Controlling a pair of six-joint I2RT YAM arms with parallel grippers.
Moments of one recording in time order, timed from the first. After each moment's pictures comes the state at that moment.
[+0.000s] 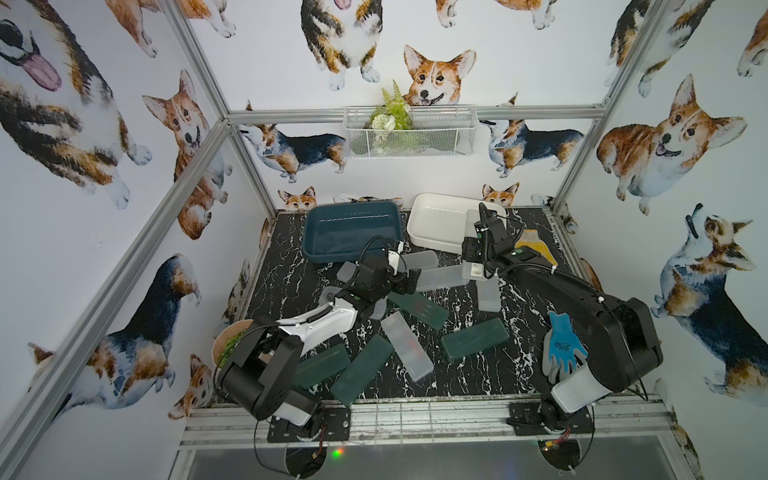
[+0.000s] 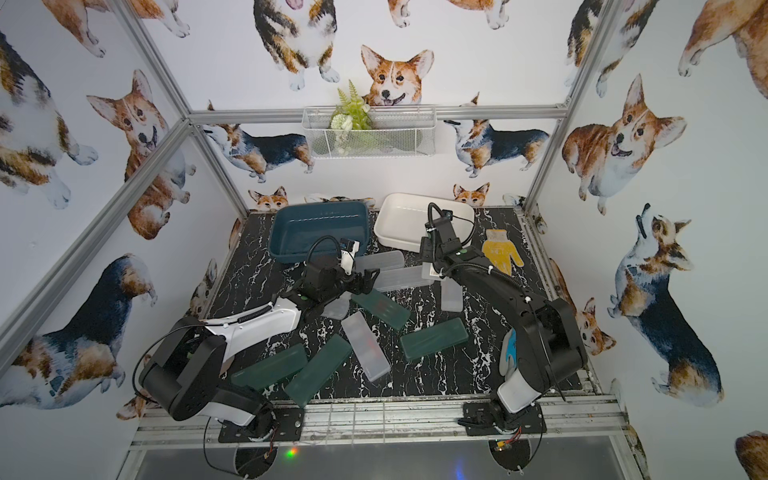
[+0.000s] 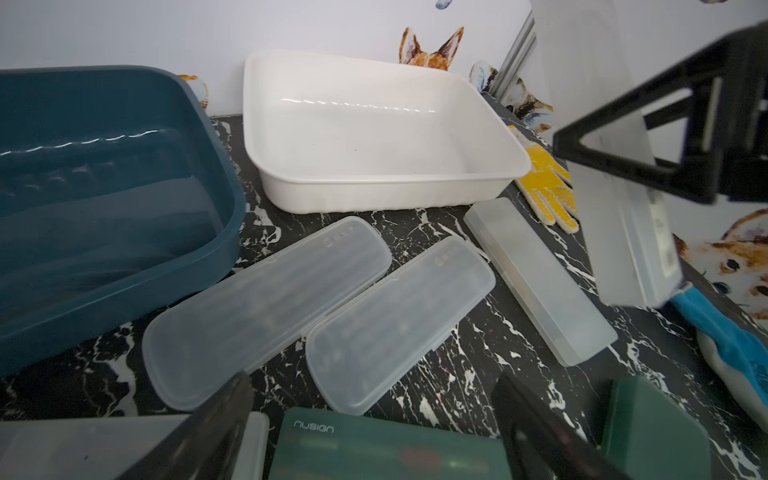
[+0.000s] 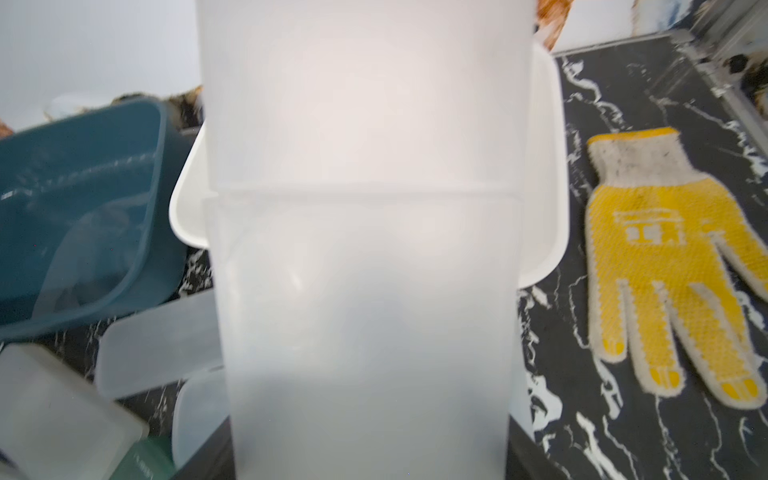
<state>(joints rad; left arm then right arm) -0.60 1.51 0.80 0.30 0.08 -0.23 0.46 1.59 1.22 -0.34 0.28 0.44</state>
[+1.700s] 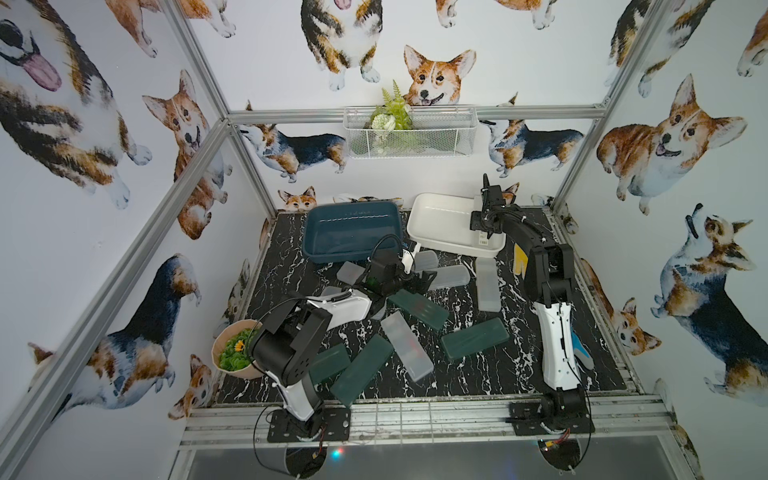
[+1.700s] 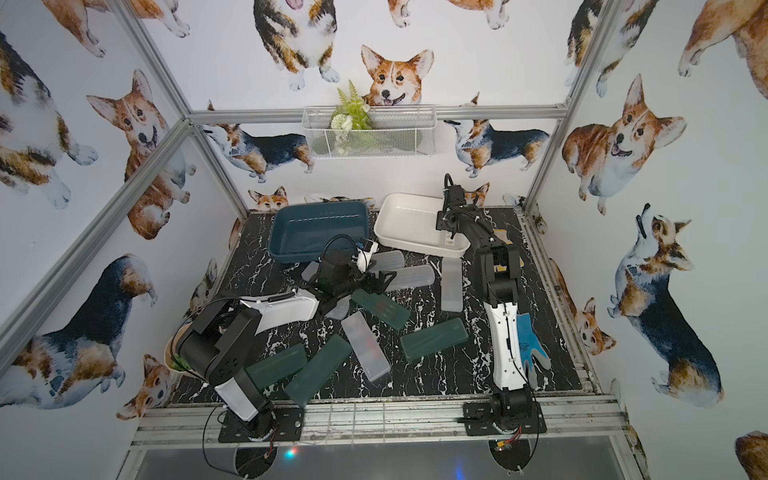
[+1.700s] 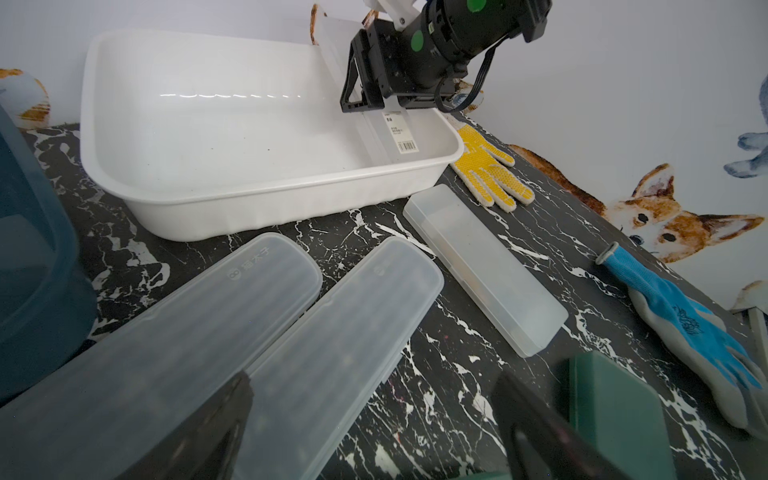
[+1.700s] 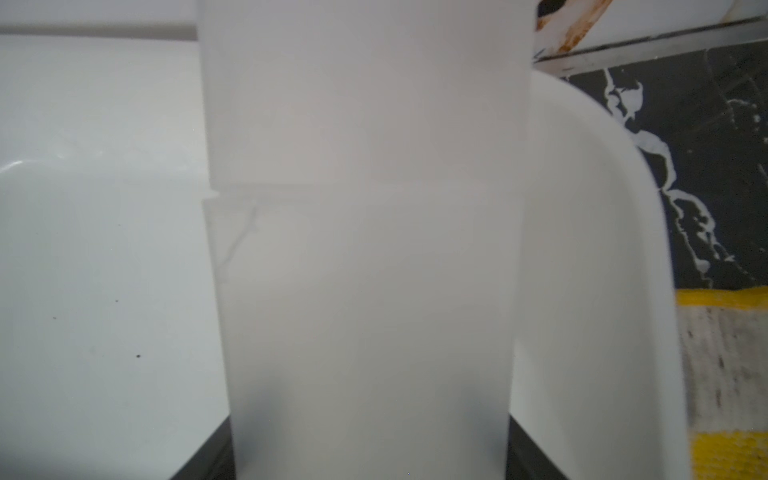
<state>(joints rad) -0.61 1.71 0.87 0.46 0.28 -0.19 0.20 2.44 2.15 -0.65 0.15 0.28</state>
